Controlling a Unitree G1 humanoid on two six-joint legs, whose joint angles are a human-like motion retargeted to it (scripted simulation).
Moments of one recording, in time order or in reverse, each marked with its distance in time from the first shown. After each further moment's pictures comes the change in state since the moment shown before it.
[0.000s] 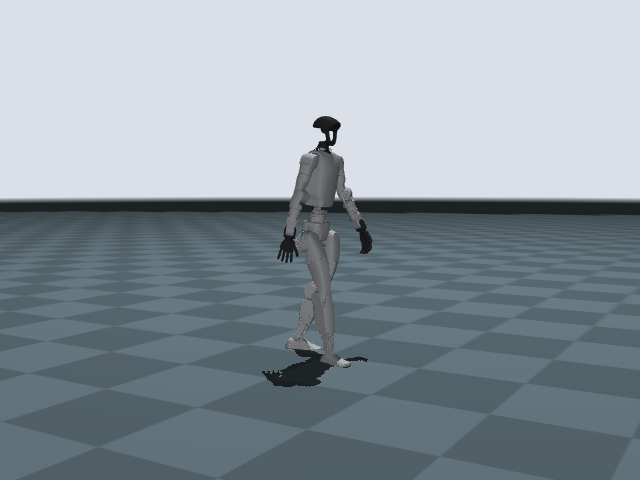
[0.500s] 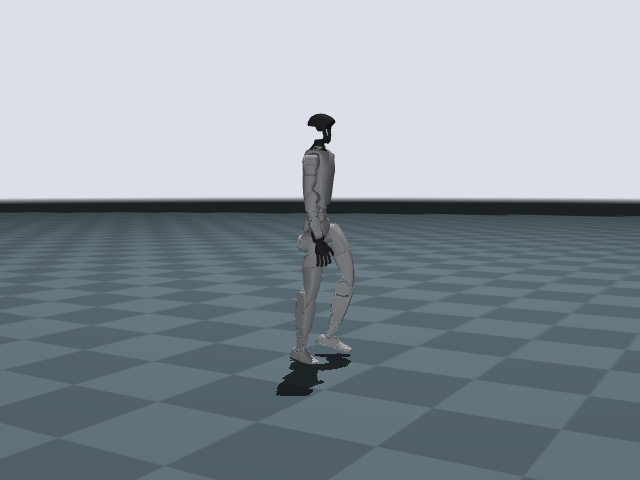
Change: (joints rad) left arm 0.340 -0.114 0.094 0.284 0.185 0.127 0.042; right arm -0.185 0.009 0.088 -0.172 0.033 -0.045 -0.029; waist 0.089 -0.011 0.029; left_leg -0.444 0.098 0.000 0.472 0.230 -0.103; right_leg 0.487 0.007 -0.154 -0.107 -0.110 -0.013
